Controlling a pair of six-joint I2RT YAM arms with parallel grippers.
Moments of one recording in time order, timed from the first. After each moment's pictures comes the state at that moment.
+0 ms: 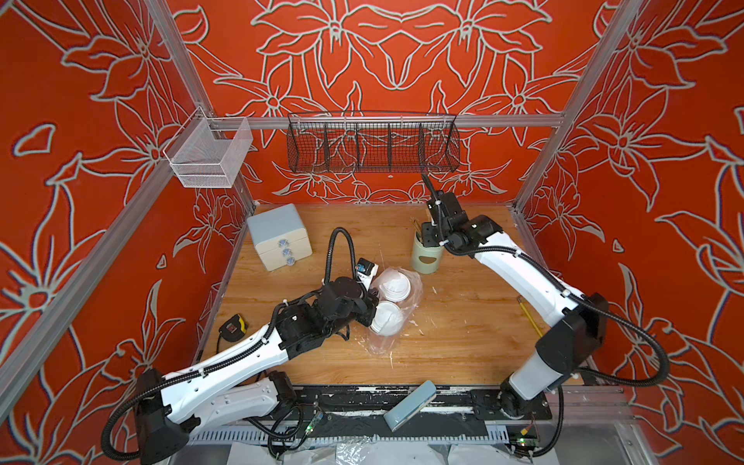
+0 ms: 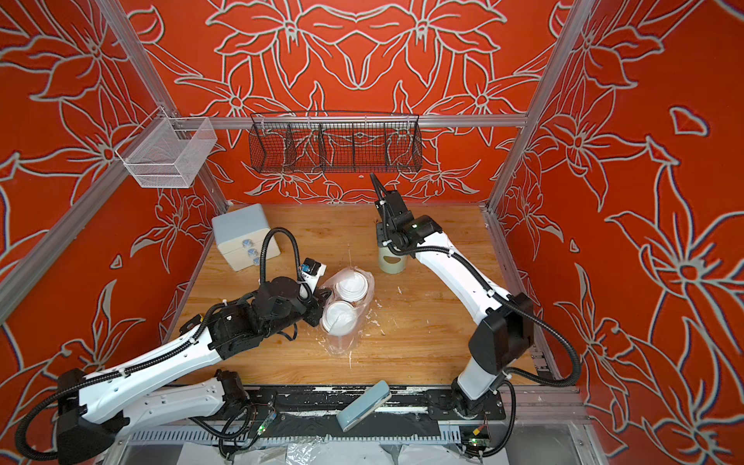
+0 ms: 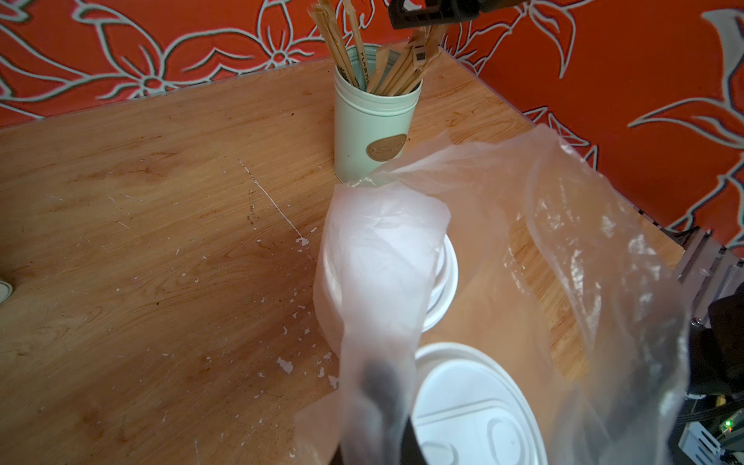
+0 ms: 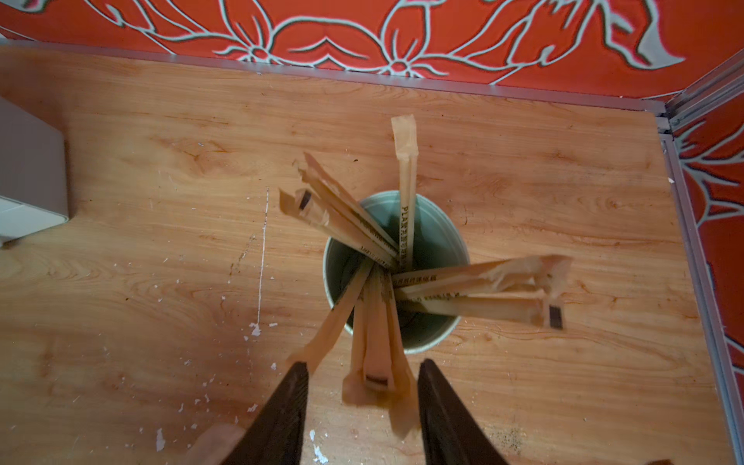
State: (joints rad) left arm -0.88 0.98 0.85 -0.40 -0.20 -0.30; right arm 0.53 1.67 1.65 -0.82 0.30 0.35
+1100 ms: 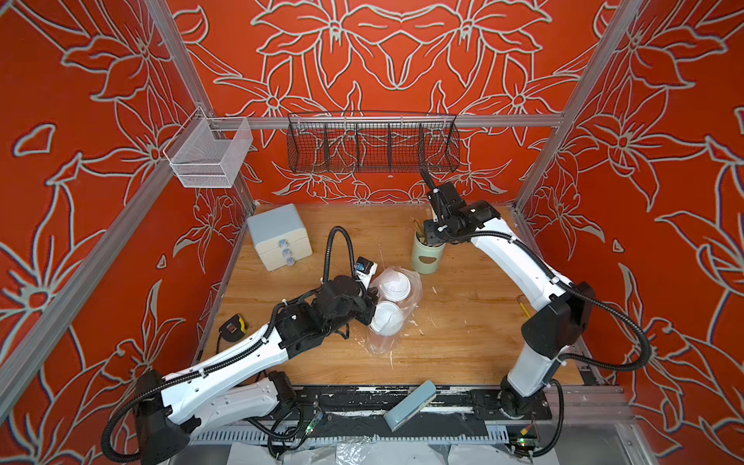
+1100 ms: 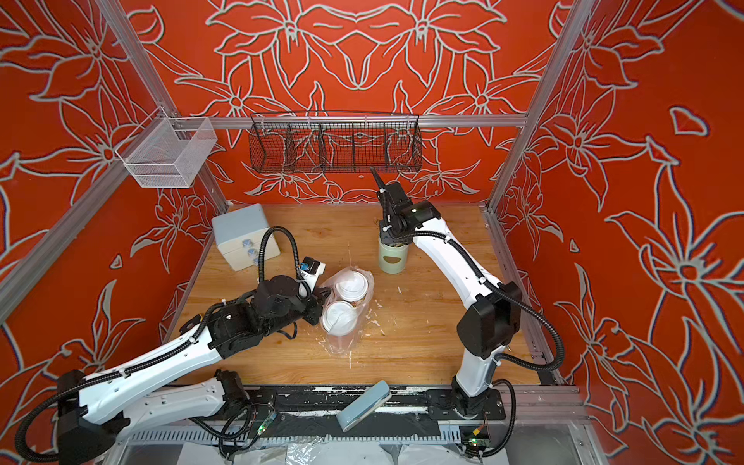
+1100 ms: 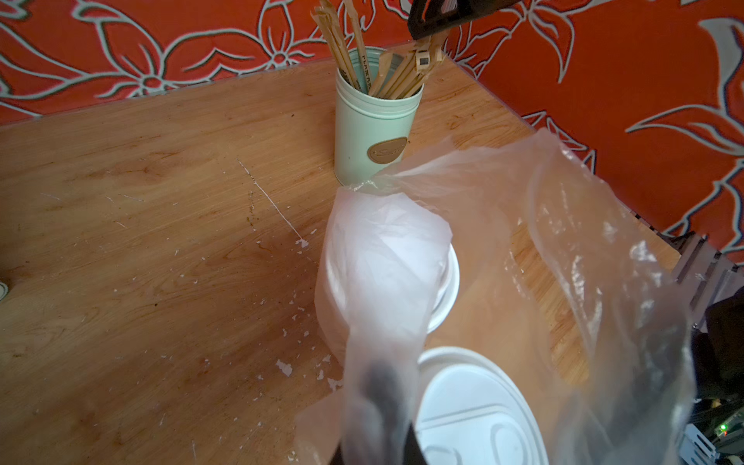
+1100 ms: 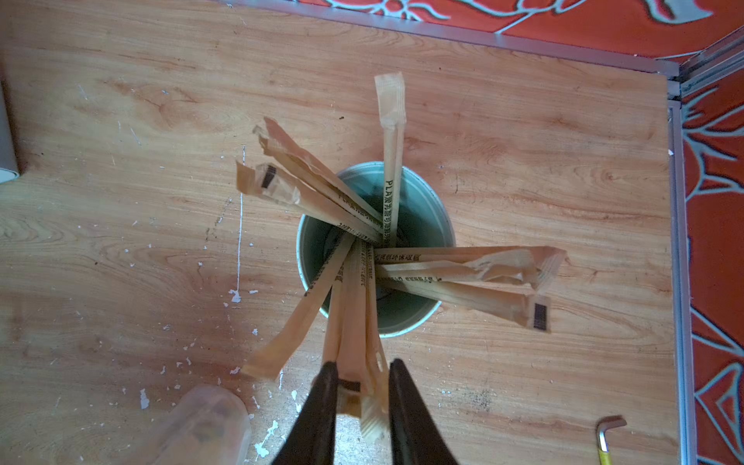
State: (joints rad) left arm -0.87 0.98 0.85 -0.39 -0.19 -0.30; right arm 0.49 1.76 1.82 -1.05 0.24 0.31
